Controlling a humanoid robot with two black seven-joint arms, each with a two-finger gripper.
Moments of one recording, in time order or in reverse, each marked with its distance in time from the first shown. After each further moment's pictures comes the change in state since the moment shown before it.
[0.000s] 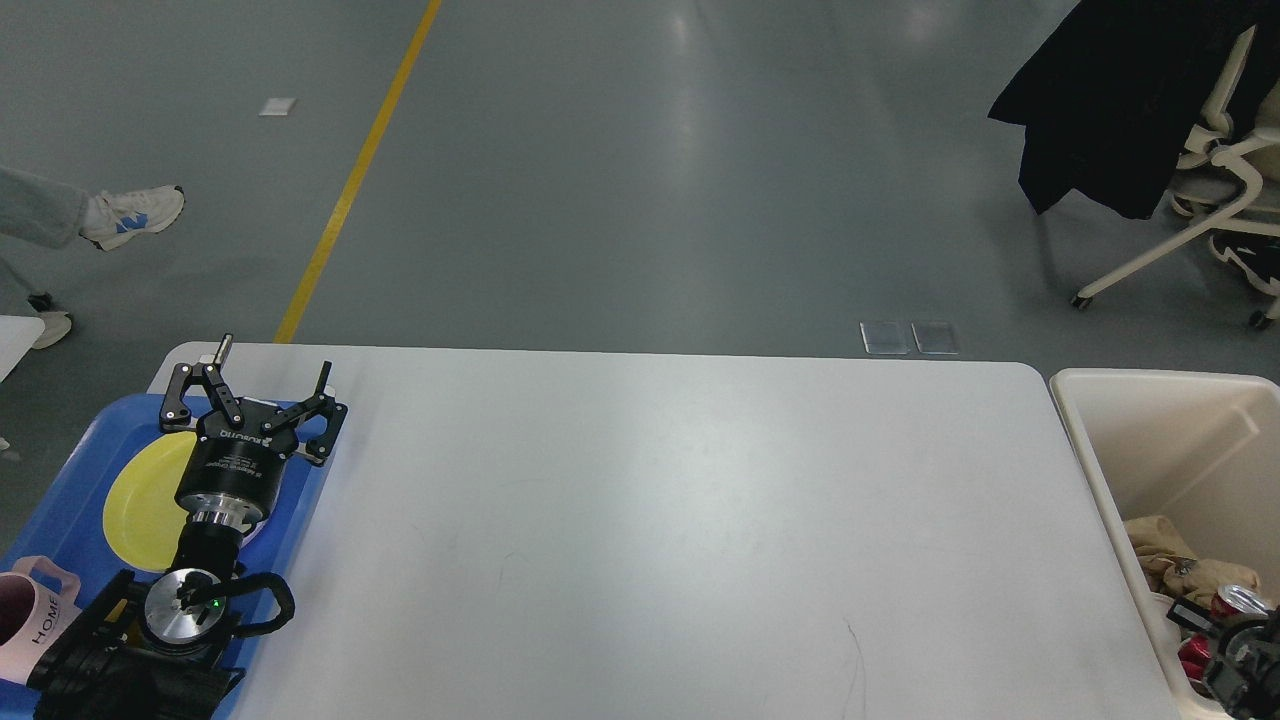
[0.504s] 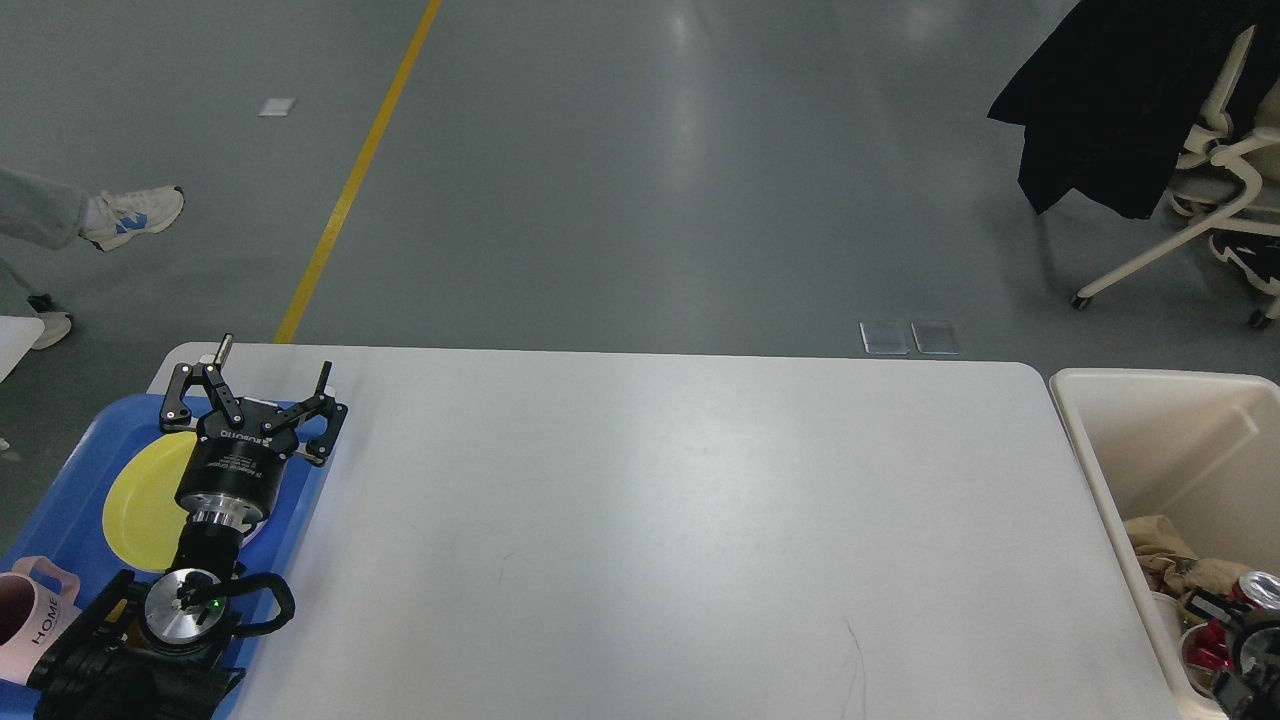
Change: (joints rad) left arm 0.000 0.000 0.000 0.000 0.000 0.000 0.000; right arm -0.025 -0.003 0.010 -0.002 0.000 -0.171 0.007
